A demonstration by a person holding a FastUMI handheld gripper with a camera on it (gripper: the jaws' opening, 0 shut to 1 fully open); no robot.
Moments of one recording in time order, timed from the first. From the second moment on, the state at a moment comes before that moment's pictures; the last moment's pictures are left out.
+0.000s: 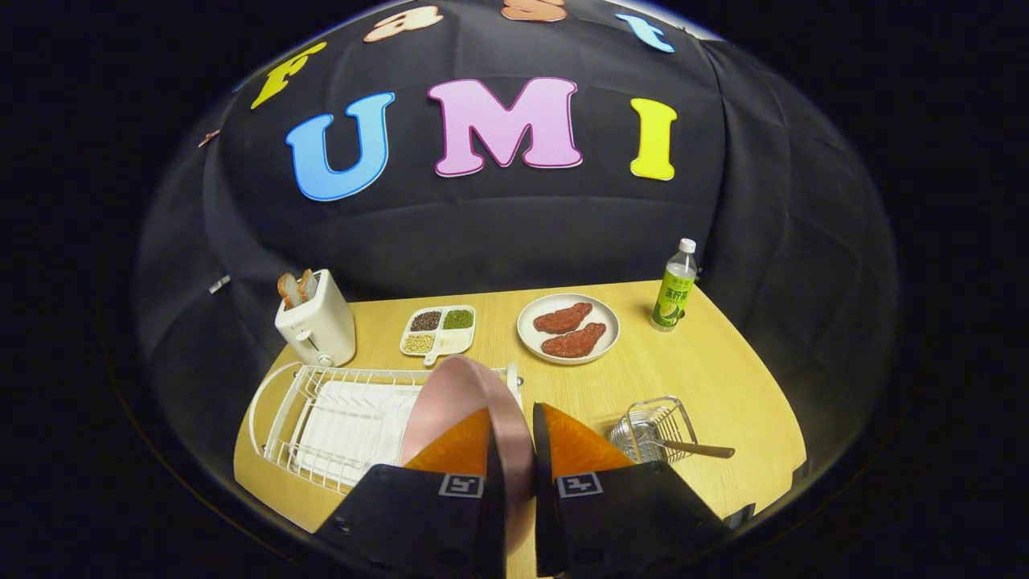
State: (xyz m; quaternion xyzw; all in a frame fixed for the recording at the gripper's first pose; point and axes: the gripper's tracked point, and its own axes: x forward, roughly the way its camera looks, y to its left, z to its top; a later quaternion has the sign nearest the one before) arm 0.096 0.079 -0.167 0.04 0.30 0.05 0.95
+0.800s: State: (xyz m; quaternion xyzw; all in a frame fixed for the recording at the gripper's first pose) arm -0.020 -0.052 -0.224 0.15 0.38 0.17 0.90
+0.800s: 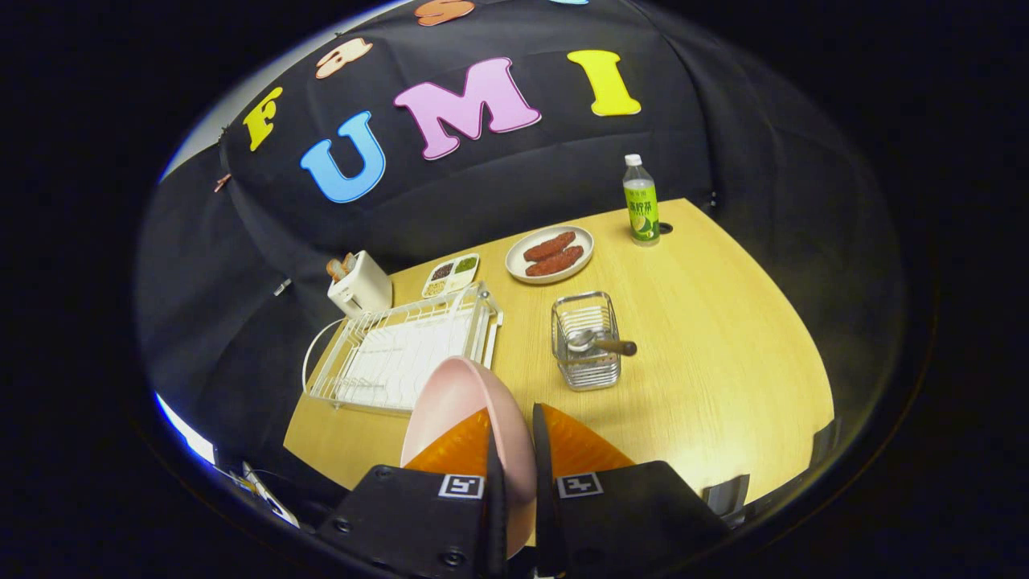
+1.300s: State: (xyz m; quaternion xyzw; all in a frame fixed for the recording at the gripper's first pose) arm -0.014 -0.056 -0.338 0.19 0.46 0.21 0.84
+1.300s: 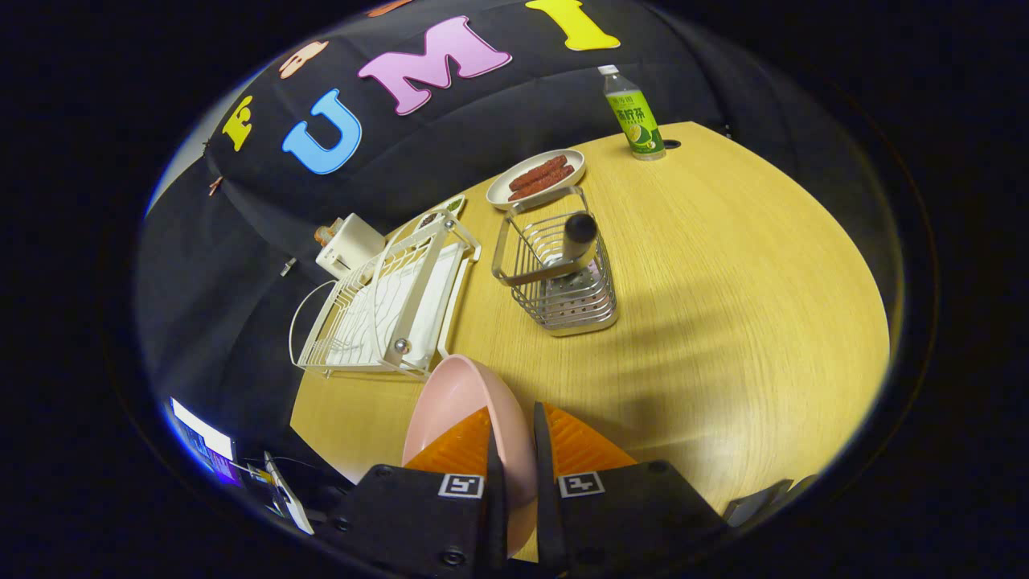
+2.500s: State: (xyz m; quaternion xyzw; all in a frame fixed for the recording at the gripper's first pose) arm 0.080 -0.110 -0.263 0.01 0.17 0.24 0.96
